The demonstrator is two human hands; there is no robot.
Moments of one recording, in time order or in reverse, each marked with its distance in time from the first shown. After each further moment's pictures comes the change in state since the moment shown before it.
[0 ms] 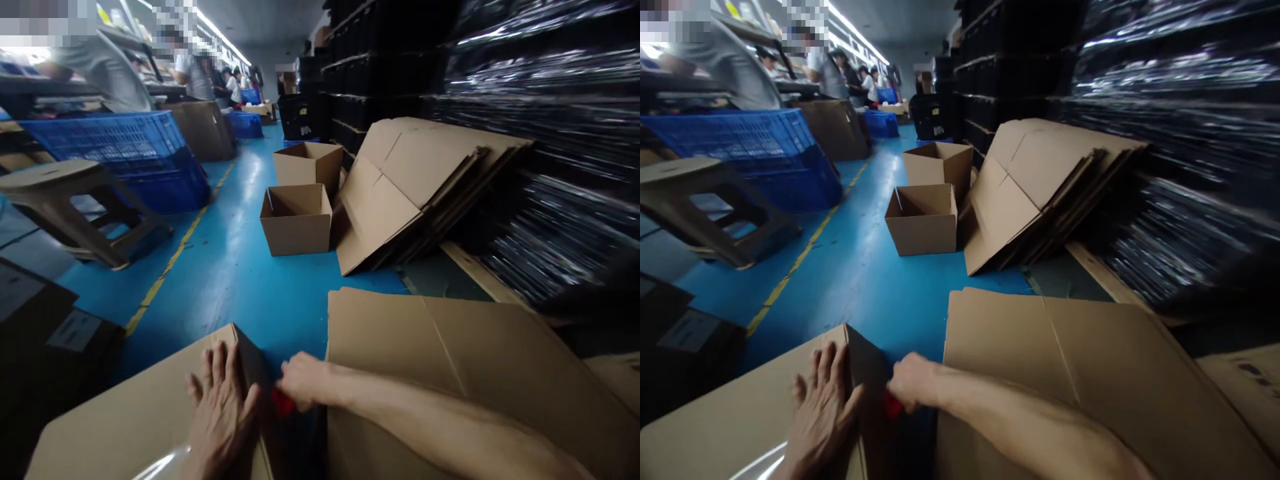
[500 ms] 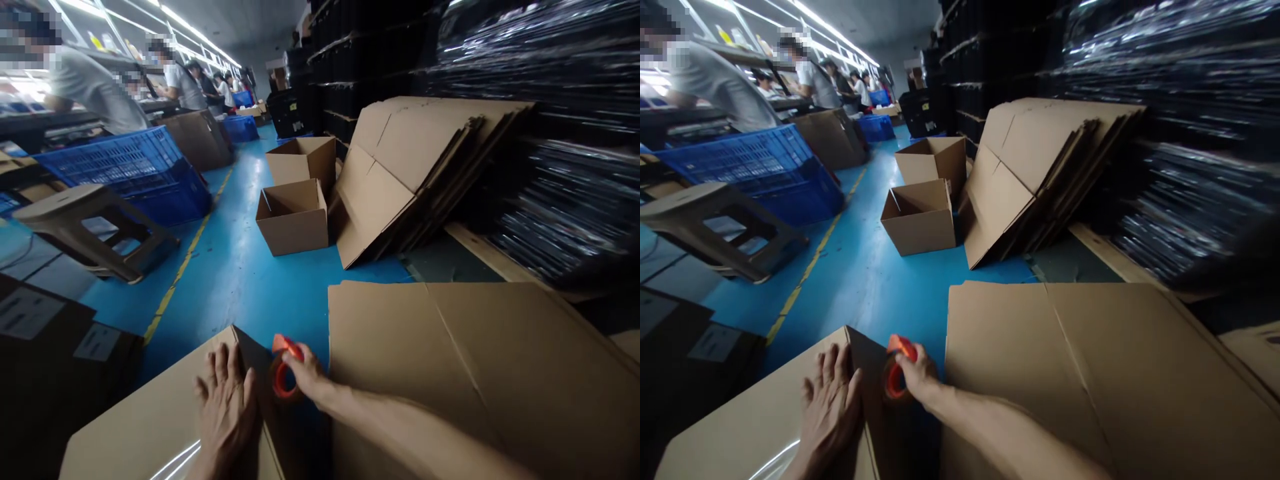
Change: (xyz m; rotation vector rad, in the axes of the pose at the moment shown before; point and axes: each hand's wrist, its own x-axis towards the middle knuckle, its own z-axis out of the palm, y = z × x) left_hand 0.005 0.030 -0.025 0.089 -0.150 -0.182; right_hand 0.020 -0.006 0.074 1.299 0.597 0.720
